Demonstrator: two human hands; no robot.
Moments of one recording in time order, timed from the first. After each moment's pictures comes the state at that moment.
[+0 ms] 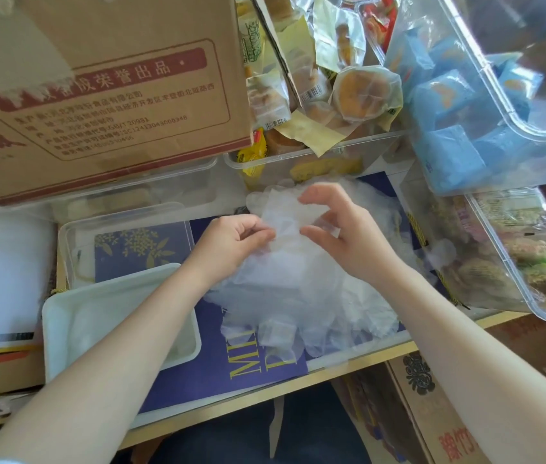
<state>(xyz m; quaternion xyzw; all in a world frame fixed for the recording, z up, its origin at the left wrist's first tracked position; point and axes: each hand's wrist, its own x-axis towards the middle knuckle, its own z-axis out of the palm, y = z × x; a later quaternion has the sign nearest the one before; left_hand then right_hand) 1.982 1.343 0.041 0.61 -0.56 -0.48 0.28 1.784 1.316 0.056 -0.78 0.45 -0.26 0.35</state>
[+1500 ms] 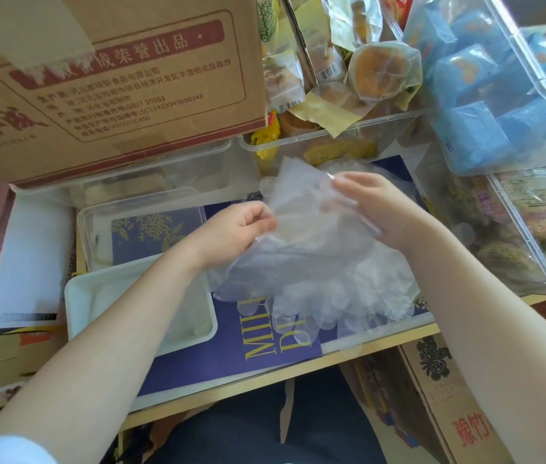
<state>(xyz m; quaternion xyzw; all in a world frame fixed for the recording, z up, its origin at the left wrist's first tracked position) 2.003 1.347 0.044 0.58 -0.59 -0.54 0.18 1.782 1.295 0.056 -0.47 0.50 -0.25 0.68</state>
